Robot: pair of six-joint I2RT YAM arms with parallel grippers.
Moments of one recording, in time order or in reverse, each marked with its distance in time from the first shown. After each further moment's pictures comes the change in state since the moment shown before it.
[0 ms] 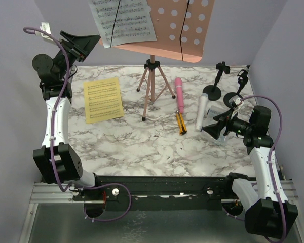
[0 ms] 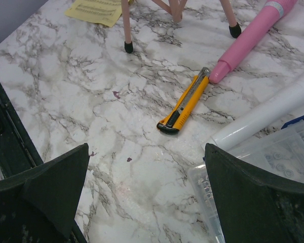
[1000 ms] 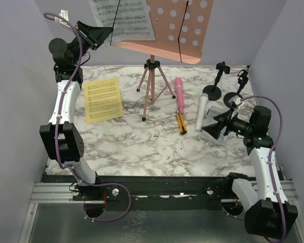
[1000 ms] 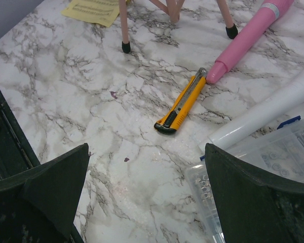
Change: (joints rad) left arm -0.119 0.262 0.258 0.000 -0.014 0.014; right arm 0.000 -0.005 0.000 0.000 0.010 -0.008
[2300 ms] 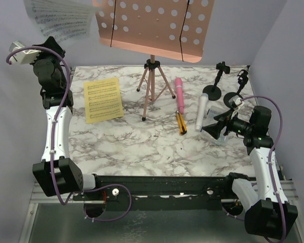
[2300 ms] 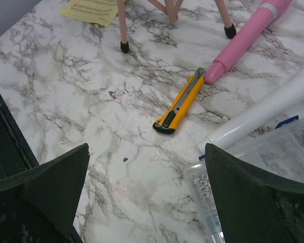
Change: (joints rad) left arm 0.092 -0.393 -0.352 -0.156 -0.989 0.447; right arm 0.000 -0.002 0.000 0.000 0.005 -0.003
